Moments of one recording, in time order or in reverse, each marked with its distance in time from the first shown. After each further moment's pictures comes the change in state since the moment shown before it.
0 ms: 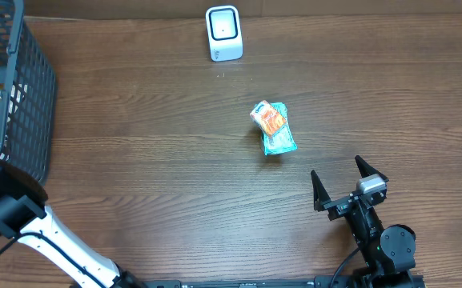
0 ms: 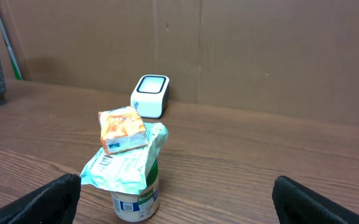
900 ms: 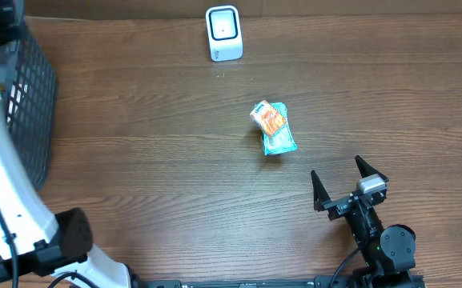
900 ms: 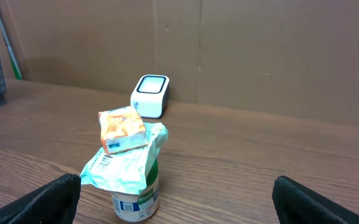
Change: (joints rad) left arm -0.354 -0.487 0.119 -0.137 -0.310 -0.312; right arm 0.000 0.000 0.000 0.000 0.000 0.000
